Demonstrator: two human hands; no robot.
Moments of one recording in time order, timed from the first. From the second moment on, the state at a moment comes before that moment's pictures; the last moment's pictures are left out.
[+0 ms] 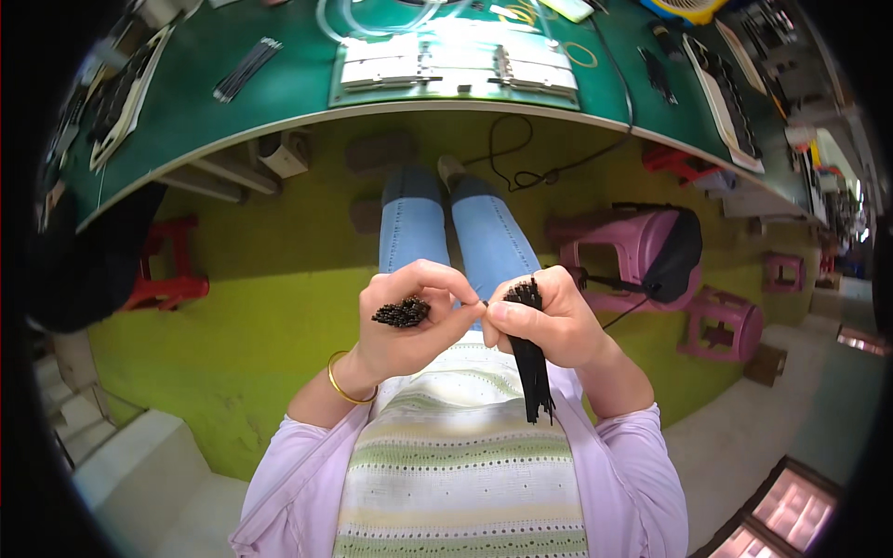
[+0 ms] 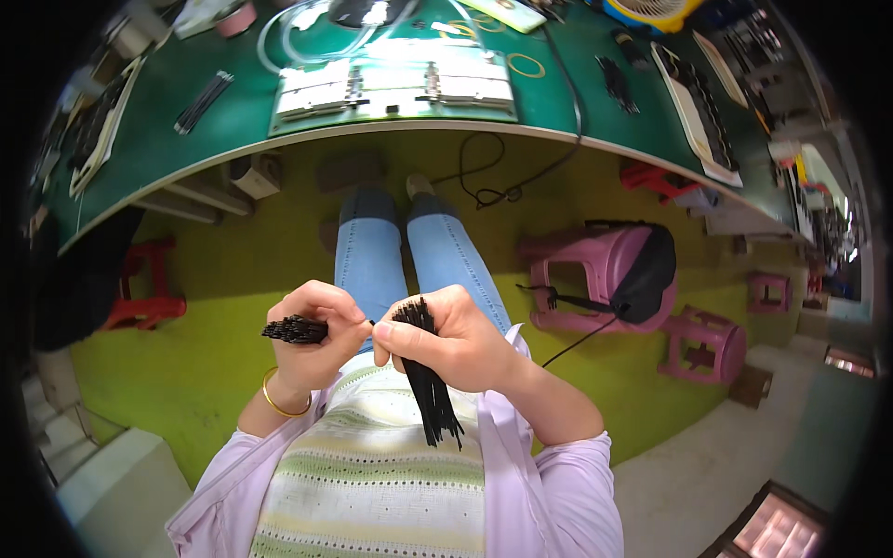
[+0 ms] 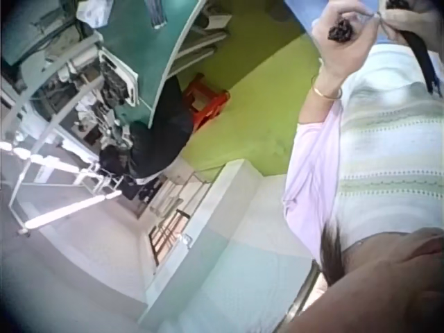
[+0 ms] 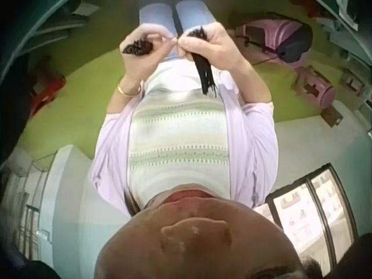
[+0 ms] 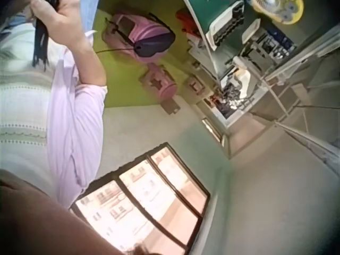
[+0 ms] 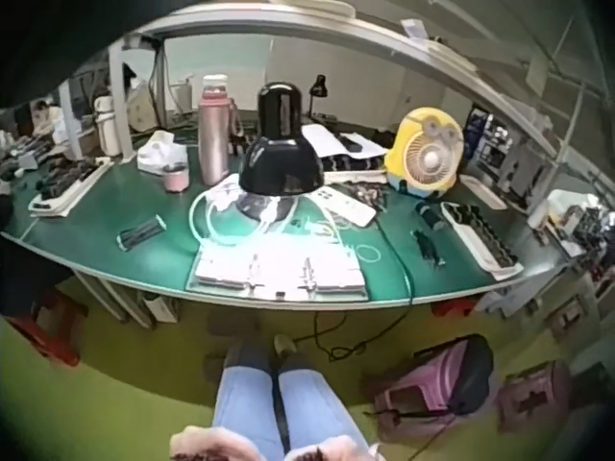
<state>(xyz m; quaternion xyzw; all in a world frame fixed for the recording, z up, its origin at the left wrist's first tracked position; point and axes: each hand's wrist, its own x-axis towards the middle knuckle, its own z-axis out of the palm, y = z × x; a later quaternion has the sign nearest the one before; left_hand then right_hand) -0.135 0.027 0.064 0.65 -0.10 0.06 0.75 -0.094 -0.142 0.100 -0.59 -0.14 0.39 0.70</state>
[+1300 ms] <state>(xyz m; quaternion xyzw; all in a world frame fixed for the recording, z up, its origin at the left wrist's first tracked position) -0.161 -0.020 0.081 0.70 -0.02 0.13 0.71 -0.068 -0.170 0.101 -0.50 -0.23 0.51 0.67</state>
